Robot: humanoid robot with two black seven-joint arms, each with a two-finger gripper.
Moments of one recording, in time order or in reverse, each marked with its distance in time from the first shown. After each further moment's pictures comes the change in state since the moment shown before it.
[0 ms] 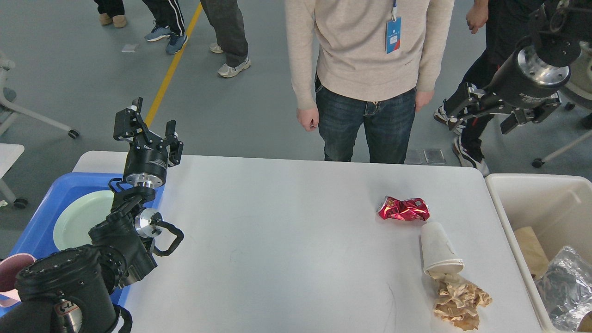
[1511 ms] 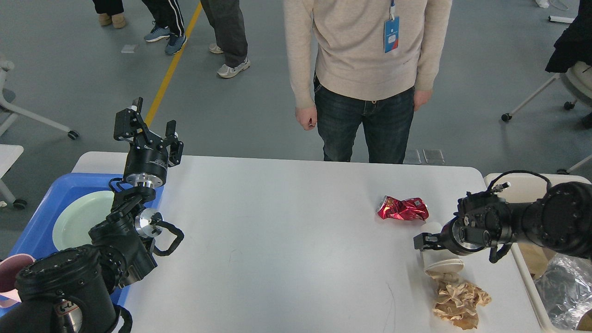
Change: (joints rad) left arm 0.000 0.000 0.000 0.000 0.000 0.000 0.000; right arm -0.898 0.190 0.039 -0.221 -0.016 -0.692 -0.004
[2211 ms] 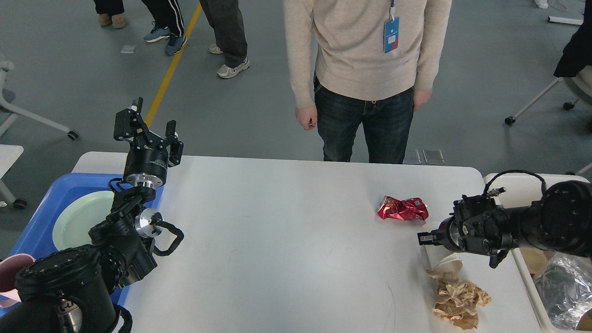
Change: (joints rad) left arm 0.000 0.000 0.000 0.000 0.000 -0.001 0.000; right arm 0.014 0.001 -0.003 0.066 -0.102 -0.158 0.008
